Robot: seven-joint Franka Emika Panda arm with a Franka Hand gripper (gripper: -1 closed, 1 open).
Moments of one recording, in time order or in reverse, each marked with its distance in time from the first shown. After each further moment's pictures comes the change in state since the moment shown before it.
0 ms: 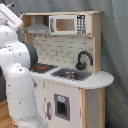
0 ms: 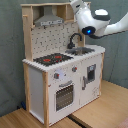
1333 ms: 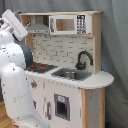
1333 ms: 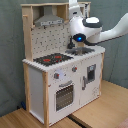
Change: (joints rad) arm -0.082 -0.104 0.000 0.001 0.140 -0.080 0.437
